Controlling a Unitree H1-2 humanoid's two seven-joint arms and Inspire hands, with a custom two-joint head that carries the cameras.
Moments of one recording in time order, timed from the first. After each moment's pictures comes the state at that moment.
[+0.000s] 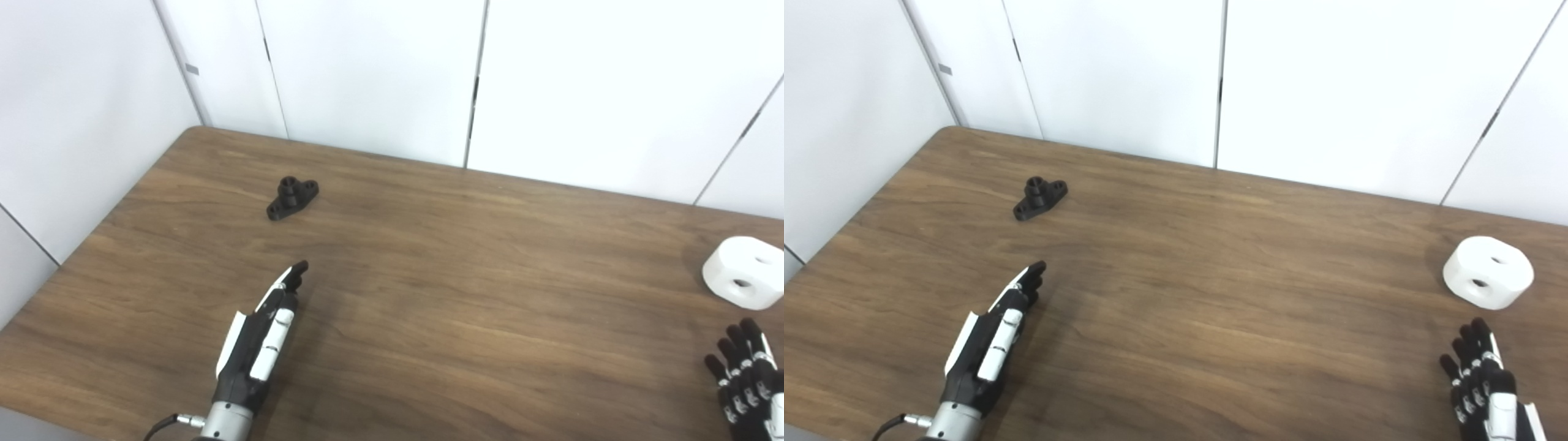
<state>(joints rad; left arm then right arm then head) 0.34 0.13 0.09 -0.29 -0.06 -0.09 -0.03 0.22 -0.11 -0.26 -0.25 0.17 0.04 0.26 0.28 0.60</state>
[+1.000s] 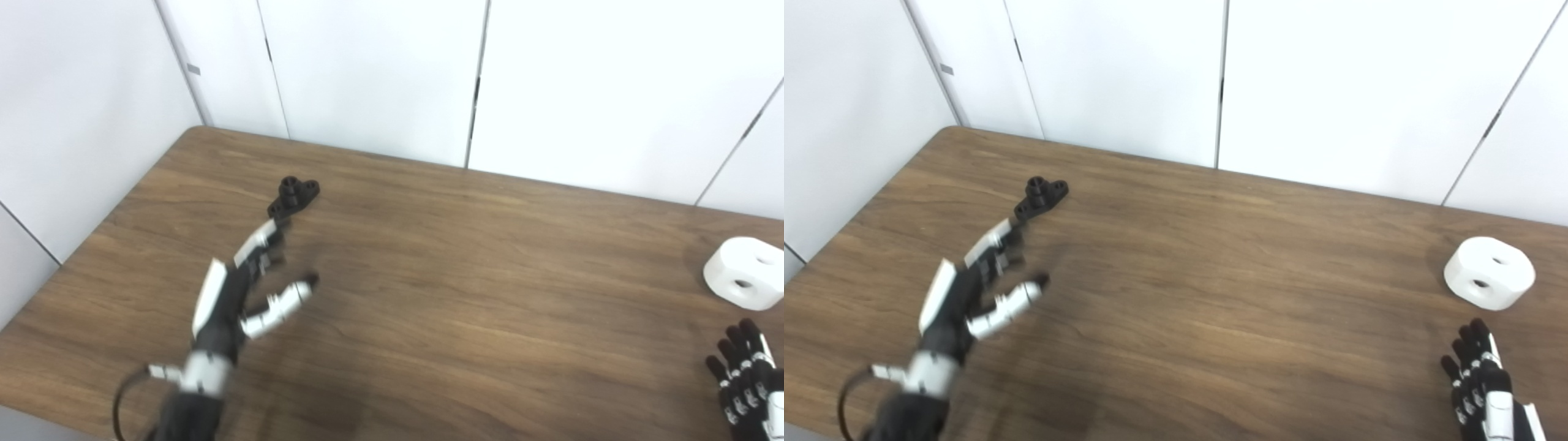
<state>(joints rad) 0.15 0.23 0.20 -0.47 0.15 0.14 -0.01 0.22 -0.12 -0.24 -0.24 0.12 0.01 0.25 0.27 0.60</state>
